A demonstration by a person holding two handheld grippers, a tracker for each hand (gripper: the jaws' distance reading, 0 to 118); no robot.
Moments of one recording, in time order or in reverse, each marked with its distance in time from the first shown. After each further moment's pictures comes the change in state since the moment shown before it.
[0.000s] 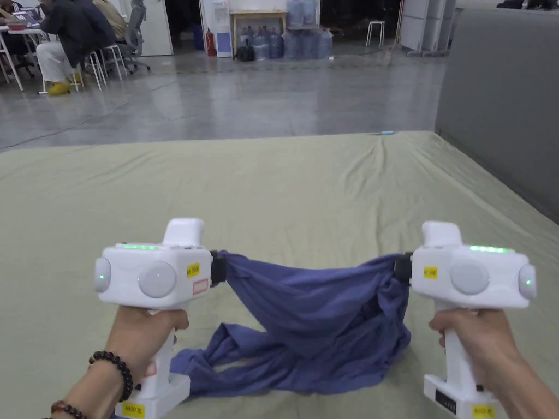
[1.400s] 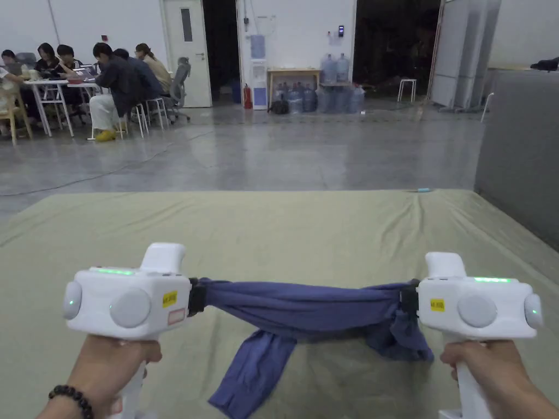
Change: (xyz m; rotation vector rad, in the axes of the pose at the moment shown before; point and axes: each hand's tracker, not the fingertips) left arm -0.051 0.004 0.028 -0.018 0.112 -0.022; right arm -0.028 0.021 -0.055 -0.015 0.065 0.122
